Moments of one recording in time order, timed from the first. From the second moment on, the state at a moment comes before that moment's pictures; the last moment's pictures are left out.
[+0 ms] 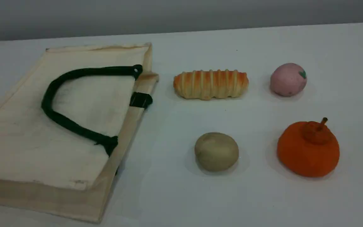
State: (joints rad) left arm -0.07 0.39 -0.67 0.00 0.94 0.01; right arm 0.16 0.27 -0.68 0.13 0.95 -0.13
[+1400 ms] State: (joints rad) left arm -0.07 1.69 -1.10 0.05 0.72 -0.02; right arm 0.16 1.17 -1.00 0.34 0.71 -0.11
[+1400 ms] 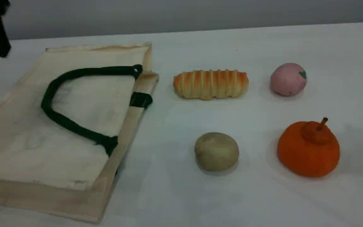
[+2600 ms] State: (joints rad) left arm -0.12 2.00 -1.12 -0.03 0.47 -0.06; right arm 0.16 1.23 -1.00 0.34 0.64 -0.17
